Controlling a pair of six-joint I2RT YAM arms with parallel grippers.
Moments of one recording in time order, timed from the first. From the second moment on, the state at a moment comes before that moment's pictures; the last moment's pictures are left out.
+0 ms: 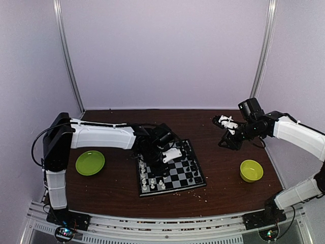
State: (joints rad) left arm -1.02 2.00 1.50 -0.70 0.12 0.25; right arm 0.39 1.29 1.01 -0.63 -0.26 -0.52
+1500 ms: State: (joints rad) left arm -1.02 2.09 1.63 -0.79 0.11 0.28; right arm 0.39 1.30 1.01 -0.64 -0.26 -0.53
